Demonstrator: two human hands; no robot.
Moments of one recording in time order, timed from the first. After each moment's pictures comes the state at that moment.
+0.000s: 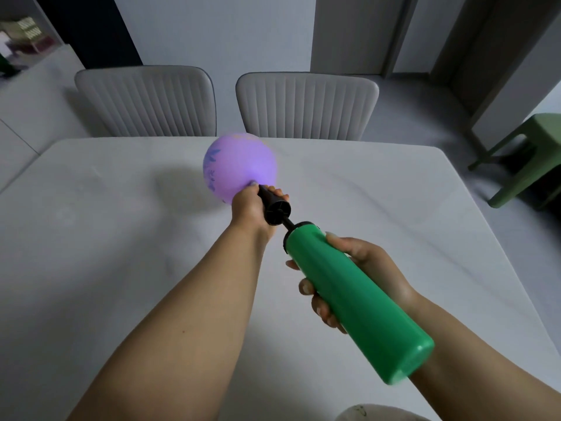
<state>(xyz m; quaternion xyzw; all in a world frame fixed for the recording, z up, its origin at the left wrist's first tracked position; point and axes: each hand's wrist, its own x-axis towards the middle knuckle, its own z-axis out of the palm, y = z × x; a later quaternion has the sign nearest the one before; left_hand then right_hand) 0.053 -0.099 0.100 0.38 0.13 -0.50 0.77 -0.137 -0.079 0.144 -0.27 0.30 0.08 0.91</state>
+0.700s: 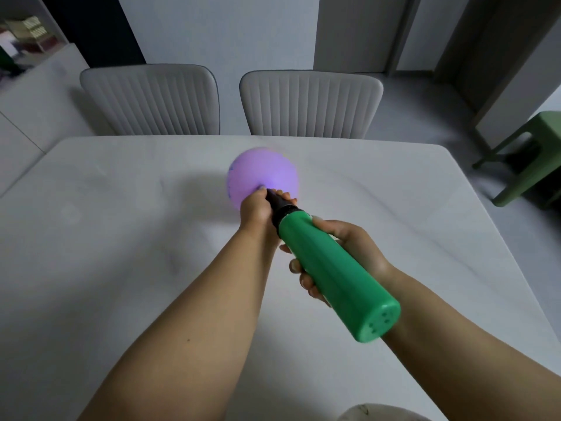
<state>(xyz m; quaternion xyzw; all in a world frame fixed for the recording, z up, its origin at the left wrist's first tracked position) 0.042 -0.097 0.096 0.39 0.15 -0.51 0.75 -0.110 -0.087 0.143 -0.28 0.34 0.07 0.90</state>
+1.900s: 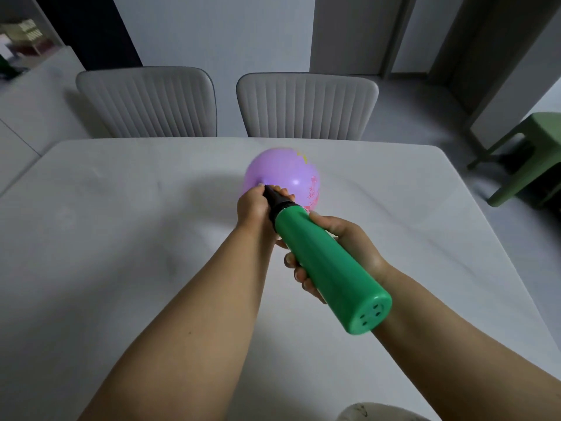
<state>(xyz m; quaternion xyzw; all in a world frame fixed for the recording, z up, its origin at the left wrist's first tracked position) 0.043 -0.098 0.104 0.38 0.12 -0.51 0.76 -0.108 -0.085 0.146 -0.26 0.33 0.04 0.91</state>
